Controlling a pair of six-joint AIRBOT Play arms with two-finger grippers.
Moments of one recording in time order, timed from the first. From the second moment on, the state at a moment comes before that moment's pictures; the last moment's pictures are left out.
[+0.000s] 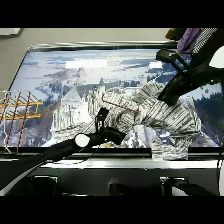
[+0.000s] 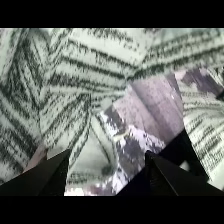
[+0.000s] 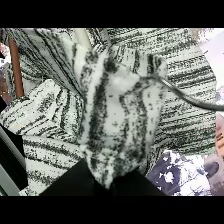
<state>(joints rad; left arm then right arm) -0.92 -1.37 0.78 0.25 -0.13 -0.82 0.05 -1.30 1.64 -1.21 1.64 0.74</state>
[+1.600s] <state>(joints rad) -0.85 -1.41 0.85 0.55 -0.16 -0.58 0.05 -1.30 1.64 -1.22 1.55 0.76</state>
